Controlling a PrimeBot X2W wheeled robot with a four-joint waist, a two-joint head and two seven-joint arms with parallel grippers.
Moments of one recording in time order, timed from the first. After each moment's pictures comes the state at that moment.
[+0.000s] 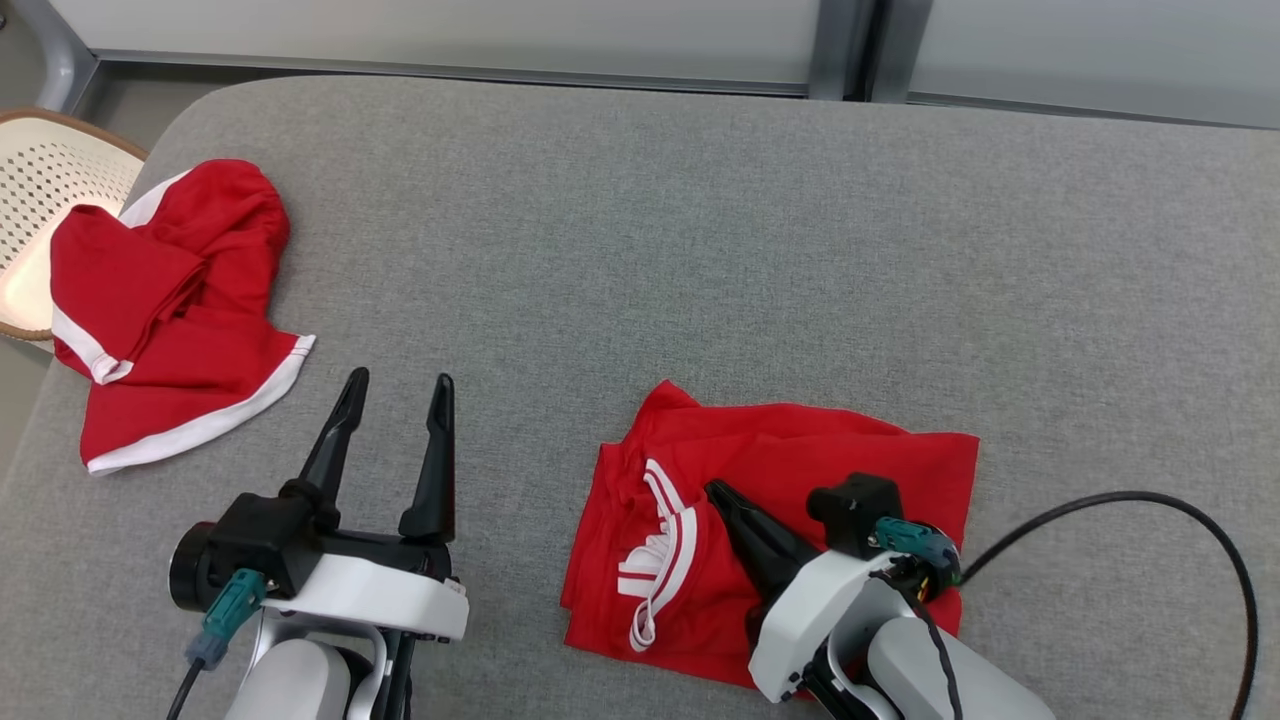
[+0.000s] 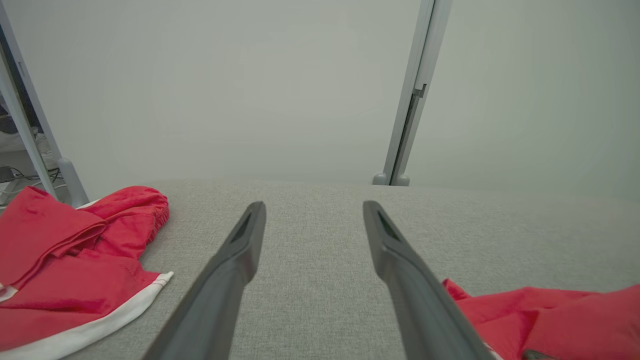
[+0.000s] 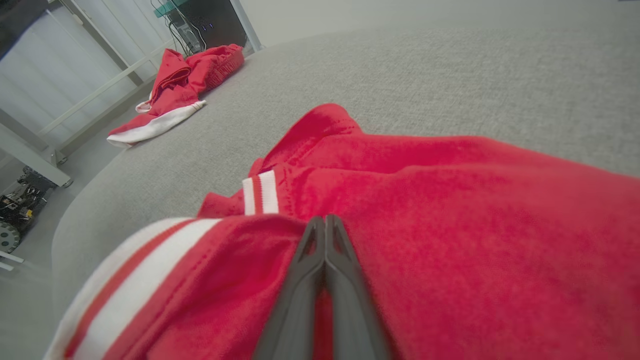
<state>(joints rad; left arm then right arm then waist) -0.16 0.15 -0.27 0.12 -0.35 0.06 -0.26 -0.45 -0.07 0.76 0.66 0.56 0.13 -0.17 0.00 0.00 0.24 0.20</state>
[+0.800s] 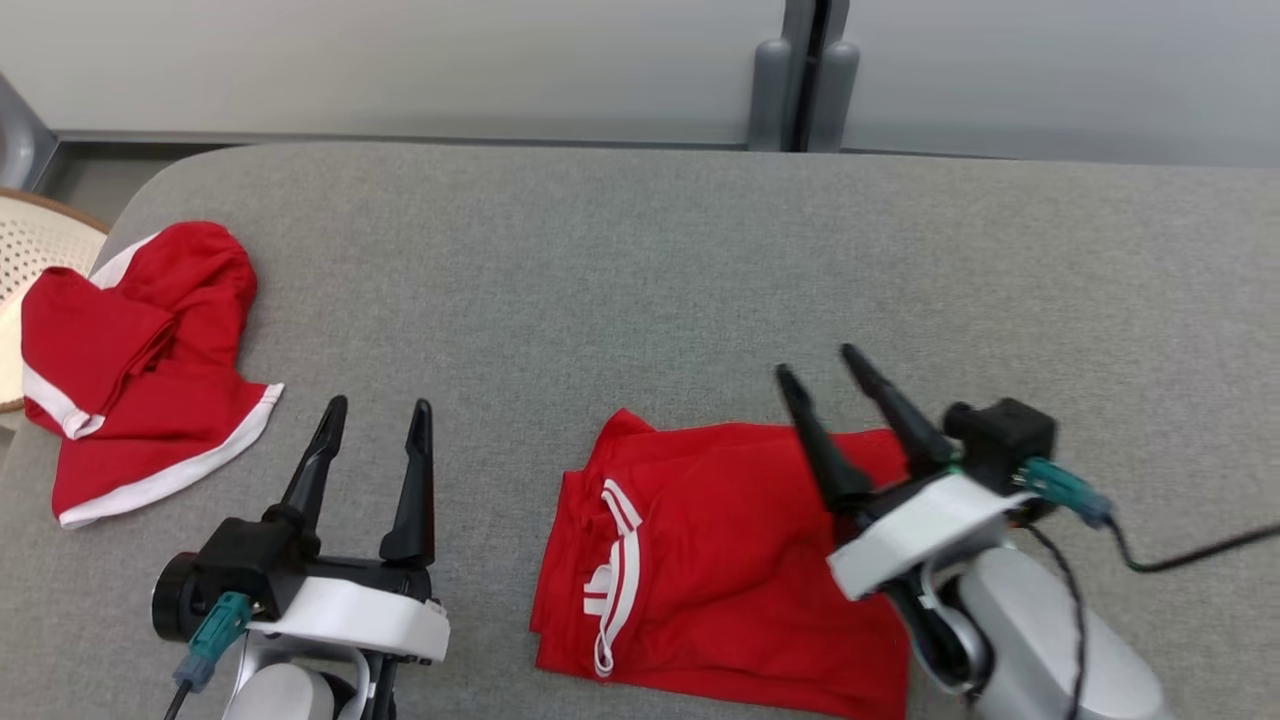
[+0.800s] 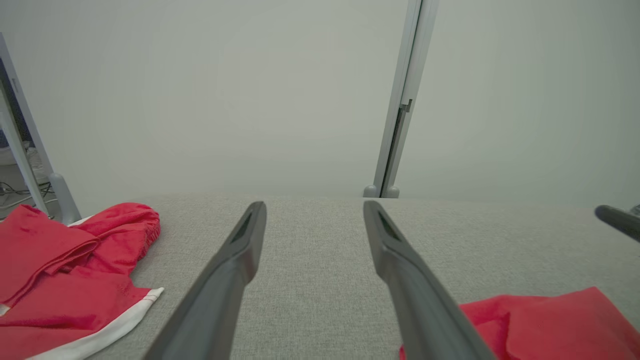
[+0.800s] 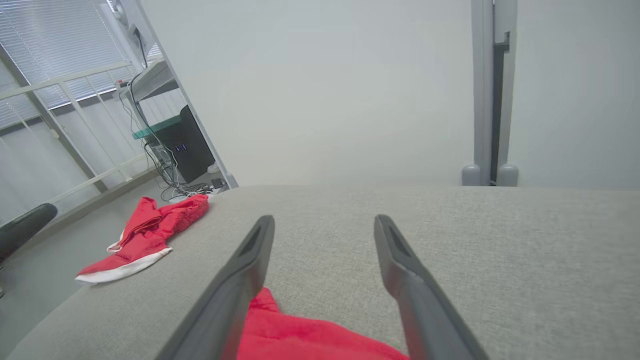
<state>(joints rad) -0.12 0.13 -0.20 0.14 -0.31 0.04 -0.26 -0.46 -0.14 0.58 0.50 0.56 0.13 -0.26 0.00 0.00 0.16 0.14</state>
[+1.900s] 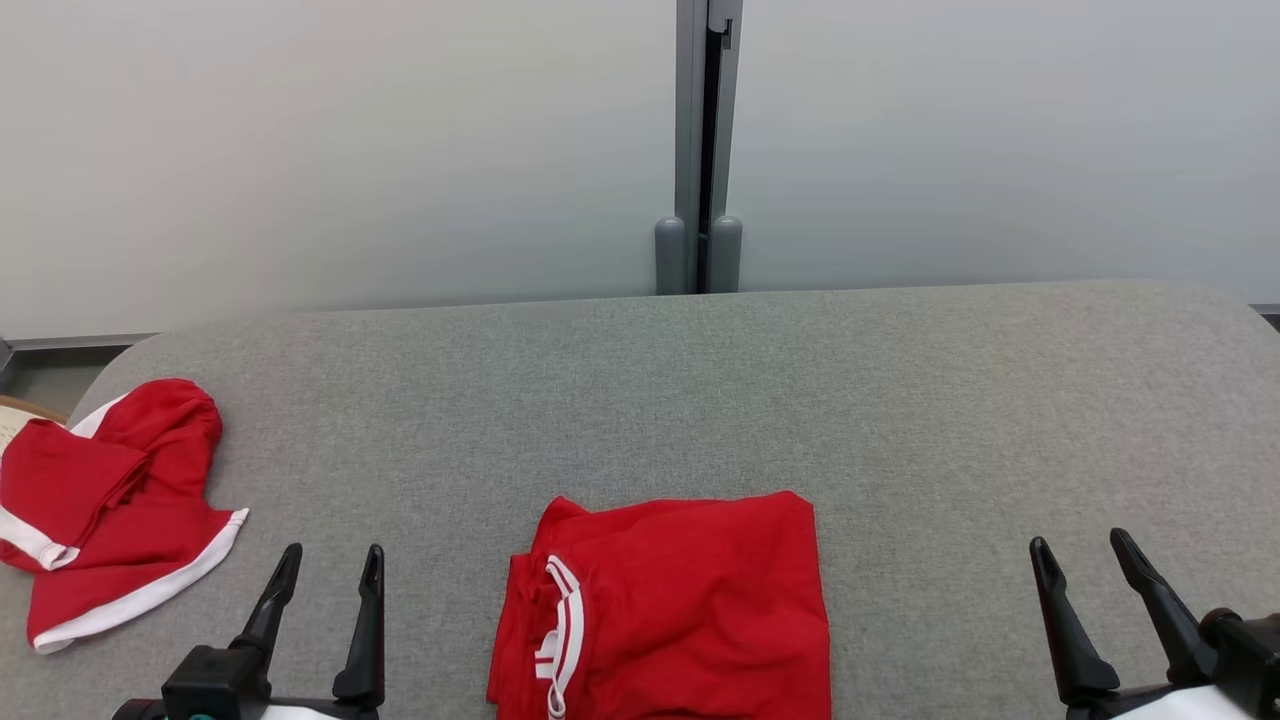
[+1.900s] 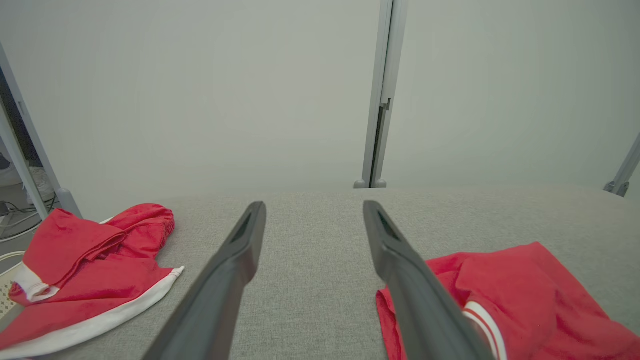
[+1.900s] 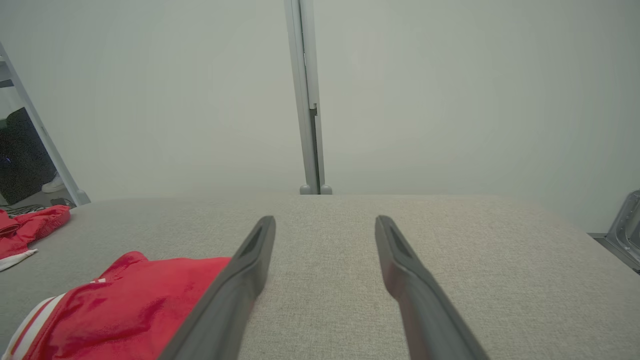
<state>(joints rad) 0.10 0.21 -0.17 0.11 -0.31 0.06 -0.23 0.17 -0.17 0.06 -0.08 0.27 0.13 0.00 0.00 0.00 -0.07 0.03</state>
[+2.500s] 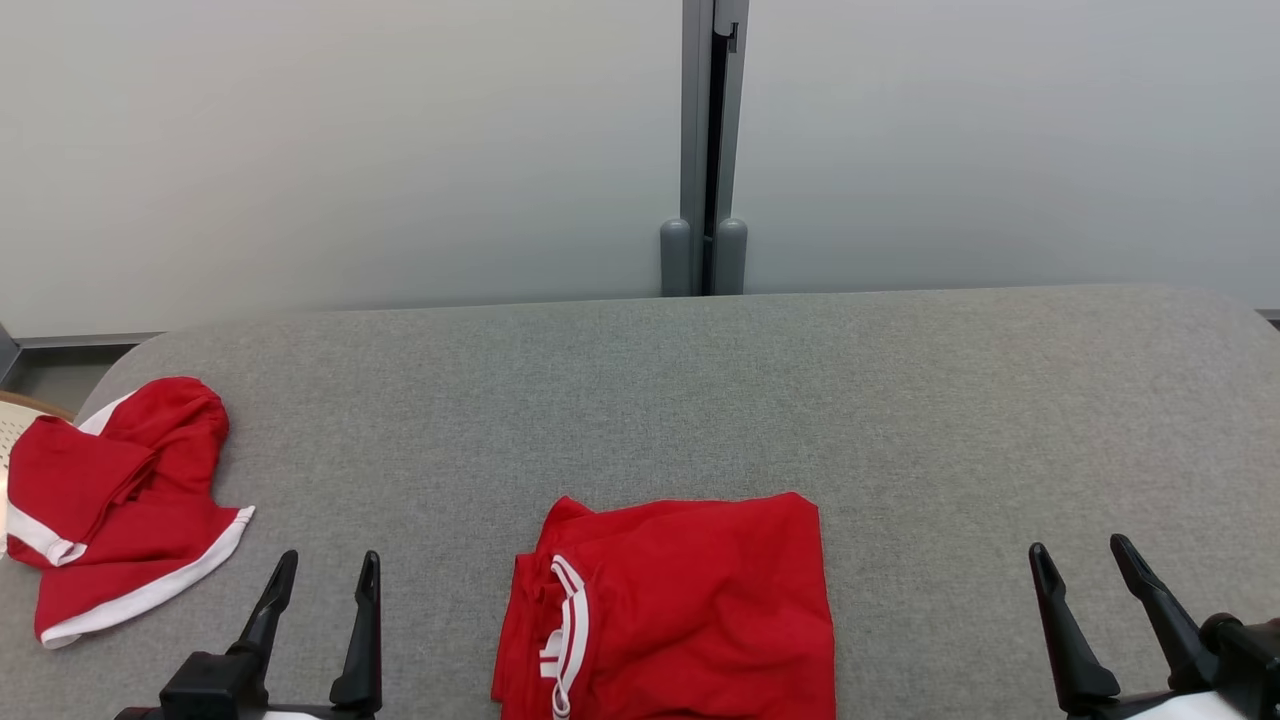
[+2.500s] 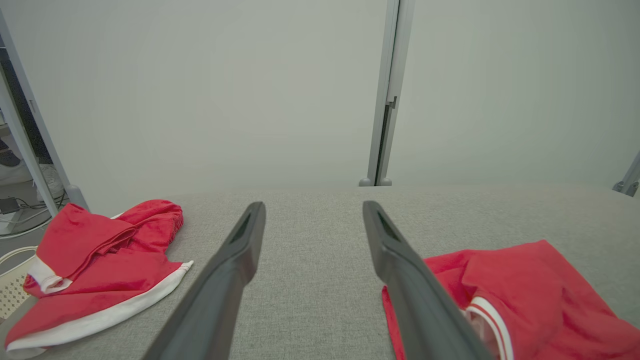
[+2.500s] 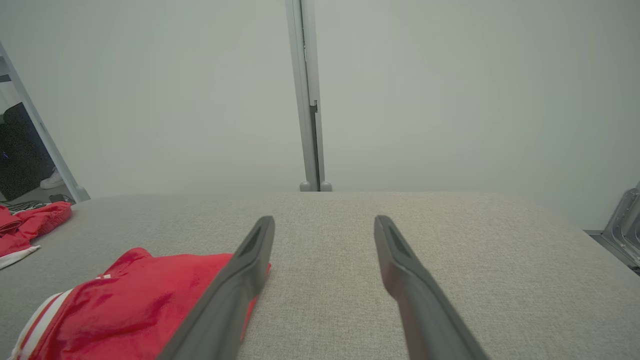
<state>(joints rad) 0.11 0.21 -0.18 0.10 -0.32 0.08 -0.23 0.21 -0.15 0.04 -0.14 0.25 0.13 0.05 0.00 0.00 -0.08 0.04</state>
